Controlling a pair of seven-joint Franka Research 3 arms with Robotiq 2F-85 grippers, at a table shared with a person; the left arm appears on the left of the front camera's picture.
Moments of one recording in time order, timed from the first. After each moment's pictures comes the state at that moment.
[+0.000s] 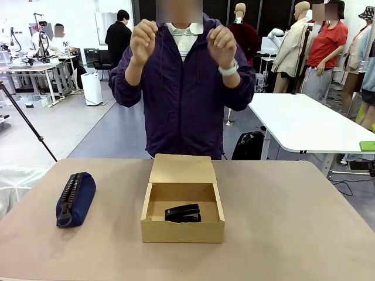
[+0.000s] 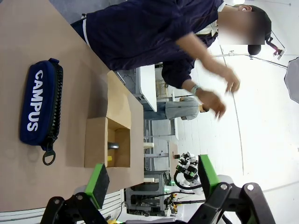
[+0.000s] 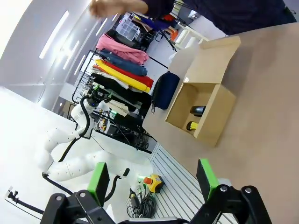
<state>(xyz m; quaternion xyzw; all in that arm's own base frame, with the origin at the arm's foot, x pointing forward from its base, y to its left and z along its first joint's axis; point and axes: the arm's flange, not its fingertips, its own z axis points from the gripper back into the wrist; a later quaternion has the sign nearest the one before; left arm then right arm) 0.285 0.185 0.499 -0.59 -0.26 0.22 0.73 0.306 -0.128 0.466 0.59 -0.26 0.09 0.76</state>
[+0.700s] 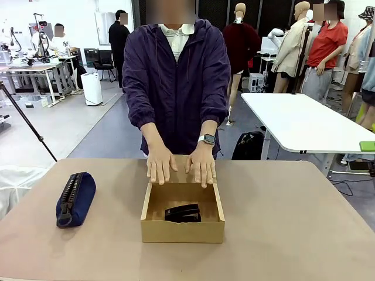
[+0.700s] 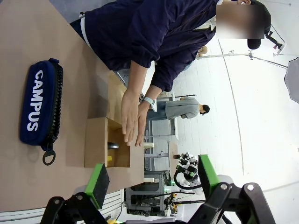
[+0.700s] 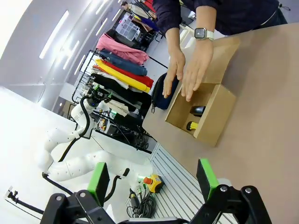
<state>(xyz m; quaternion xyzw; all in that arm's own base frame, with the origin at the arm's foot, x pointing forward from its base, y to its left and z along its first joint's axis) 0.285 0.185 0.499 -0.59 -0.26 0.22 0.73 0.306 -0.128 0.466 0.59 -0.26 0.09 0.76</state>
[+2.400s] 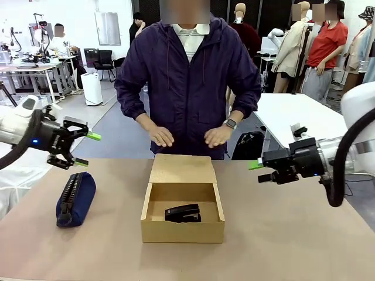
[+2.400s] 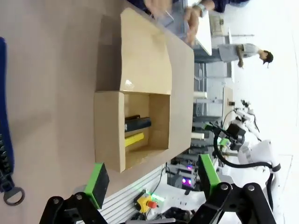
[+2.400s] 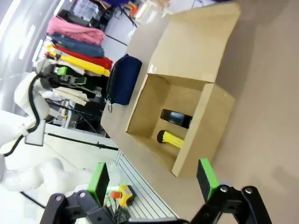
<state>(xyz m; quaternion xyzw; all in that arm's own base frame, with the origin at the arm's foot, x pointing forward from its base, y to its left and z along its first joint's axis) 0.440 -0.028 0.463 -0.48 -0.12 0.10 0.86 0.400 0.076 0.404 0.49 -0.20 0.10 0.84</state>
